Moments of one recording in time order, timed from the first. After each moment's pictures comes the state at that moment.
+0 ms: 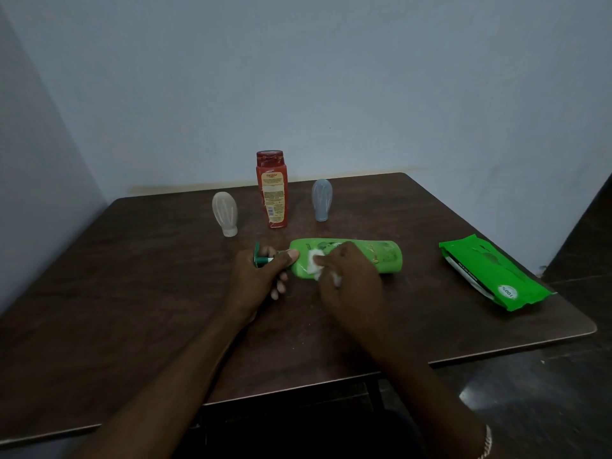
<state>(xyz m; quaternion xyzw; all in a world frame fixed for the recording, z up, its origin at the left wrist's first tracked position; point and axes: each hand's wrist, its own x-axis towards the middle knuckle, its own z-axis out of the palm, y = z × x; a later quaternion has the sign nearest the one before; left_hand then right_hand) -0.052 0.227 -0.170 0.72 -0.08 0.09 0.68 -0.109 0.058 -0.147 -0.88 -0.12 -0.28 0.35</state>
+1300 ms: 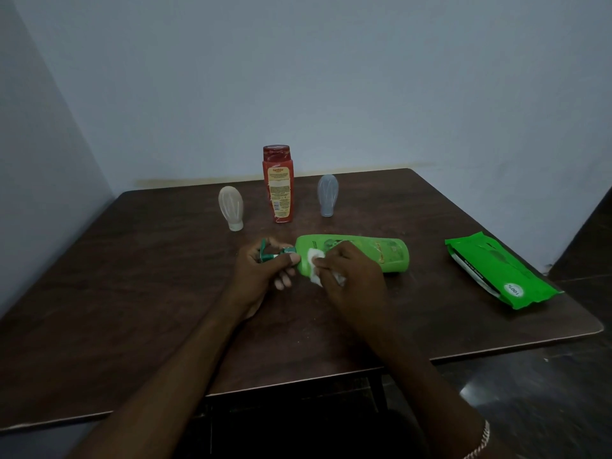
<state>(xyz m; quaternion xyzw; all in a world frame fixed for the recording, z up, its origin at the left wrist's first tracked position) -0.053 0.236 -0.167 0.67 -0.11 0.04 0.73 -0.105 0.057 -0.154 -0.87 -0.17 -0.28 0.36</state>
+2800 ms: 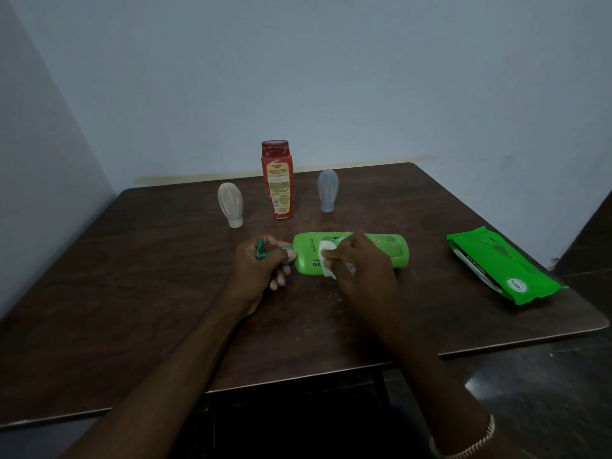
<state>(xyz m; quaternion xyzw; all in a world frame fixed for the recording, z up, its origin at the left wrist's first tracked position) -0.056 0.232 -0.168 0.70 -0.08 0.07 0.71 -0.097 0.040 -0.157 -0.87 -0.13 -0.27 0.38</state>
